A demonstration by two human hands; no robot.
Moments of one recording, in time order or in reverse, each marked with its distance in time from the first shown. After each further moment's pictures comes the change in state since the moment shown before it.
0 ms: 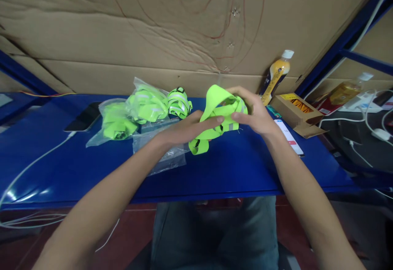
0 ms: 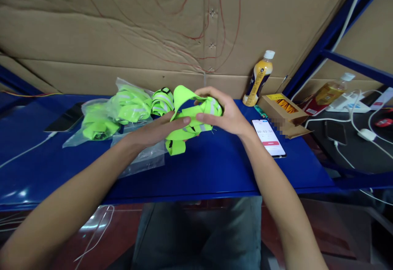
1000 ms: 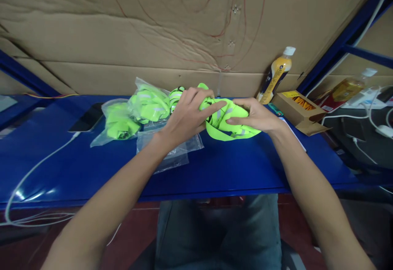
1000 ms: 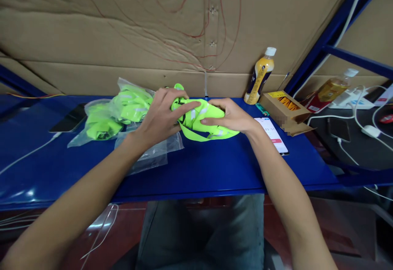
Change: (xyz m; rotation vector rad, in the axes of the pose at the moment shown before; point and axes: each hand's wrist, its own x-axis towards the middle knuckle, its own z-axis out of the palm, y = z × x) left_hand 0.013 -0.030 -0.029 1.134 0.311 0.752; right_hand -0.006 0.010 -0.017 0.000 -0.219 0.344
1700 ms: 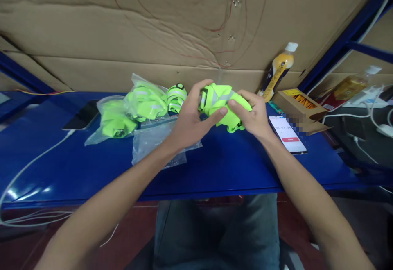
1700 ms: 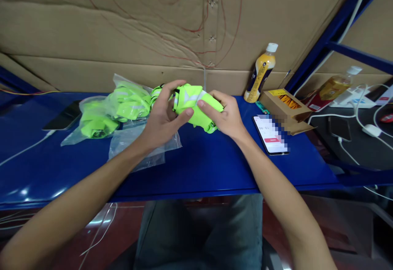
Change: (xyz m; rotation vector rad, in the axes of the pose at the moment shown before) left_hand 0.012 0.041 0.013 -0.826 0.297 -0.518; right_hand 0.001 -0.004 0.039 -0.068 0.520 -0.232
